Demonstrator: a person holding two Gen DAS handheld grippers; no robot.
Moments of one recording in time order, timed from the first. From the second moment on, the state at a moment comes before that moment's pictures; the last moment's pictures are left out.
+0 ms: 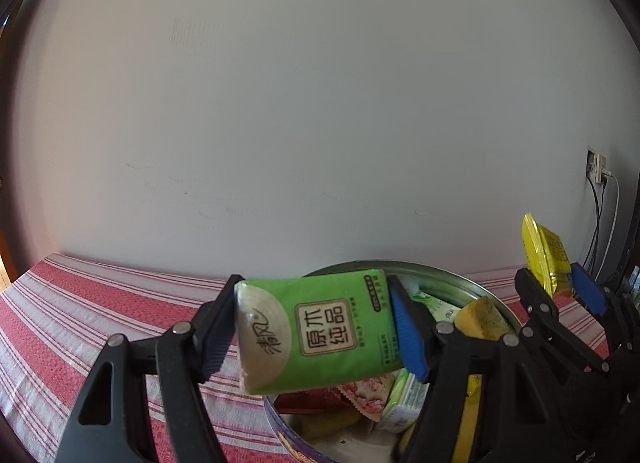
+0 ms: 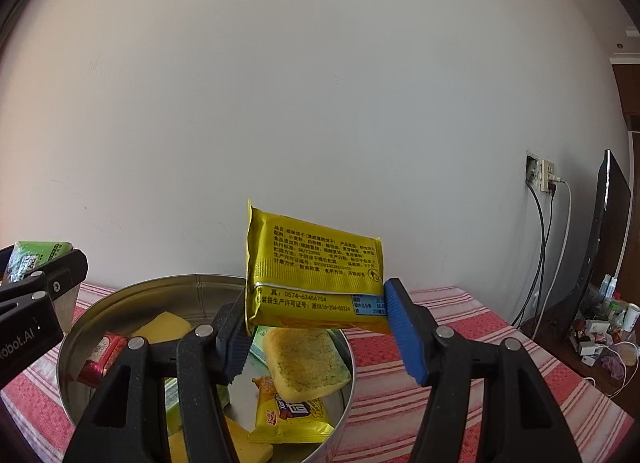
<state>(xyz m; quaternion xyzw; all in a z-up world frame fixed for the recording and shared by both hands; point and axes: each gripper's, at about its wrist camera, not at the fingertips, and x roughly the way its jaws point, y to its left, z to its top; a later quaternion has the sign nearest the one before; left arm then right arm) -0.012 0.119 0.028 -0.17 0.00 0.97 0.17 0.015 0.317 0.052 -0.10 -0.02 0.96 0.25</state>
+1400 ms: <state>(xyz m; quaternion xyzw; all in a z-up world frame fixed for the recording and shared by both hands) -0.022 0.151 0.002 -0.20 0.05 0.96 0.19 -0.046 0.321 0.018 -0.20 -0.06 0.96 0.16</state>
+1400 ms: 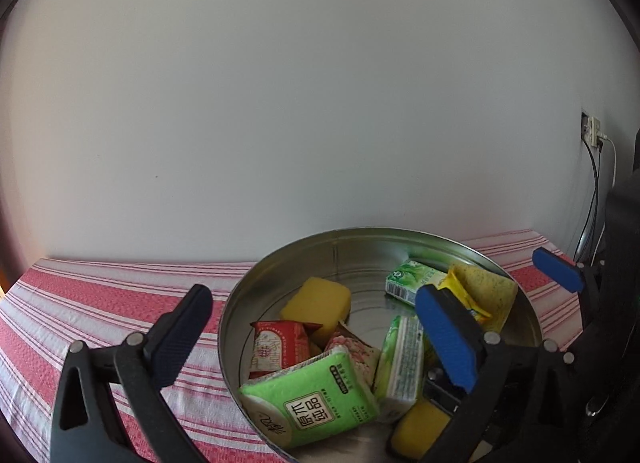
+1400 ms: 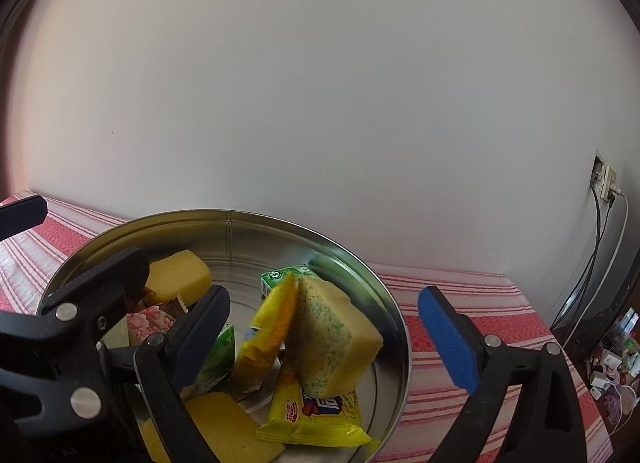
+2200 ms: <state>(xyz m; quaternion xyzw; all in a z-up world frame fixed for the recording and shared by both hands) -0.004 0.115 -0.008 -0.18 0.05 0.97 0.15 0.010 0.335 0.038 -0.11 0.07 0.97 0.22</state>
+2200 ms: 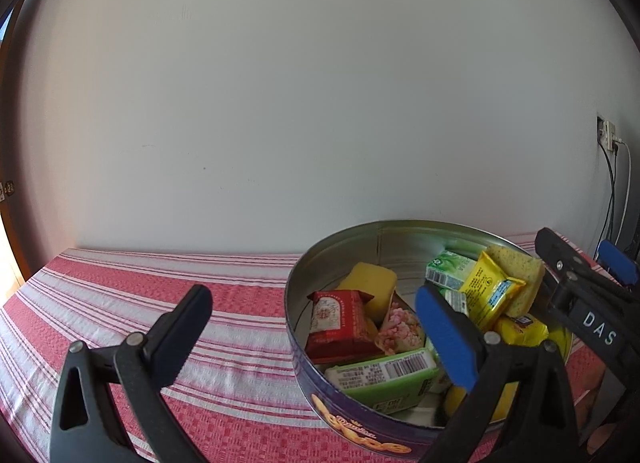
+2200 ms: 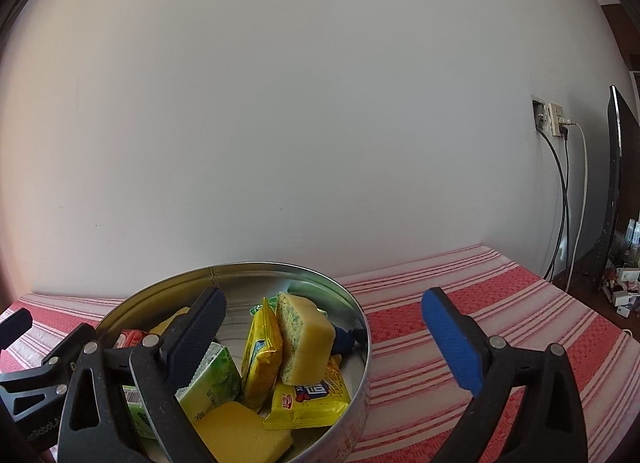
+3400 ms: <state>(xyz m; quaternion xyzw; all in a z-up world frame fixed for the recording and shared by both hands) 0.032 0.095 -0.007 -0.16 0.04 0.97 0.16 0.078 0.293 0.048 -0.04 0.04 0.97 0.23</state>
